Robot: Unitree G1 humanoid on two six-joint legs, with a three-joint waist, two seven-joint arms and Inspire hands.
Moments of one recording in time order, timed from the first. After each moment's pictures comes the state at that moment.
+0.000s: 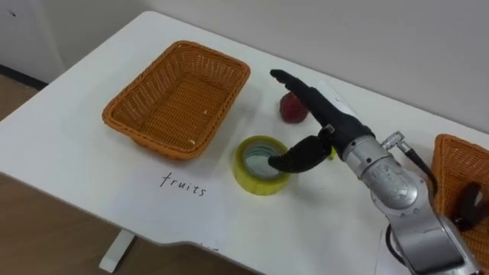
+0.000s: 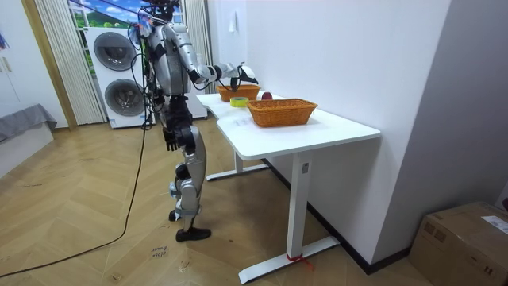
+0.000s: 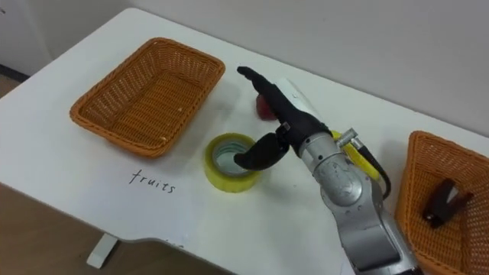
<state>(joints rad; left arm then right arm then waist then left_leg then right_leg) 0.22 0.24 0.19 1.05 0.16 0.12 0.08 -0.16 -0.34 0.26 -0.11 -0.32 0.17 0.22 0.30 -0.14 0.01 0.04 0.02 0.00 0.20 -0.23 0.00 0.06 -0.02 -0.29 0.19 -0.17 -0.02</state>
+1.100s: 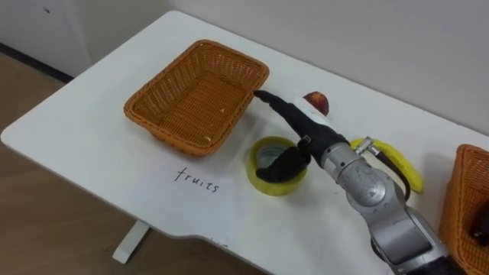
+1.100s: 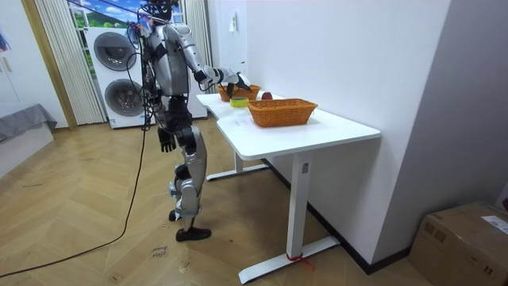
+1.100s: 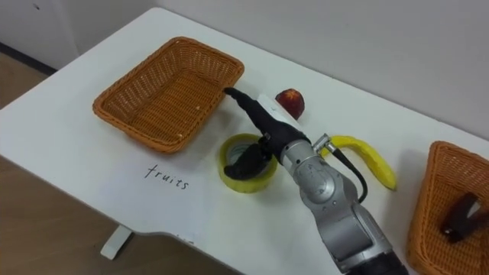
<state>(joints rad) 0.22 0.23 0.15 1.04 0.17 0.15 0.08 -0.22 -0.32 0.34 0.07 -0.33 0.17 0.17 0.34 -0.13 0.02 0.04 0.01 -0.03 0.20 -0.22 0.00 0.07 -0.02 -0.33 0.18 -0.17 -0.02</state>
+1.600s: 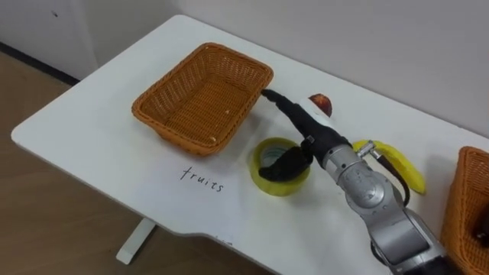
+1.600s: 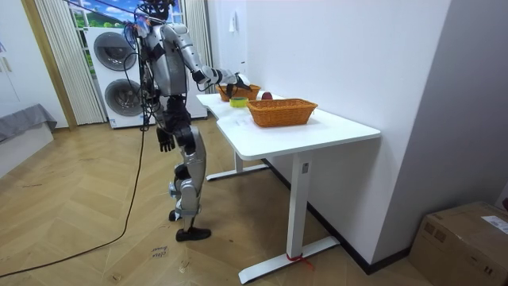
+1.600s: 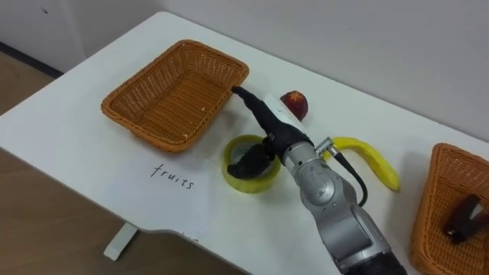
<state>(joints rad) 0.22 0.23 0.15 1.04 0.17 0.15 0.08 -0.22 -0.31 0.34 0.10 -0.32 0.14 0.12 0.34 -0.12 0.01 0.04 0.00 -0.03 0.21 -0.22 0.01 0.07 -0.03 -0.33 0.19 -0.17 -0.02</state>
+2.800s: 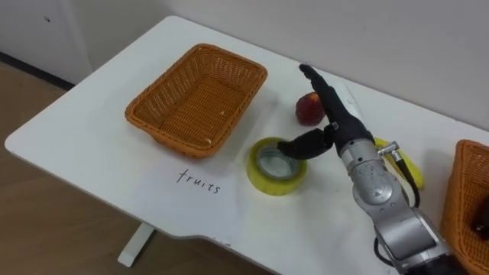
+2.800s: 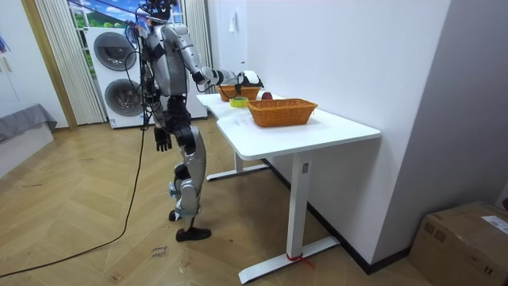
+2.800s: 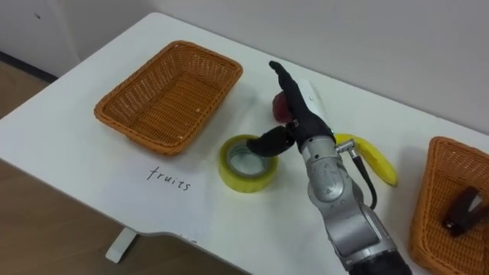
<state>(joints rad) 0.27 0.22 0.15 1.02 0.20 0.17 0.12 -0.22 -0.31 0.29 0.16 -0.27 0.14 -0.12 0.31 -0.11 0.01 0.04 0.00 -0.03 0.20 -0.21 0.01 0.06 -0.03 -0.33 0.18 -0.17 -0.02</state>
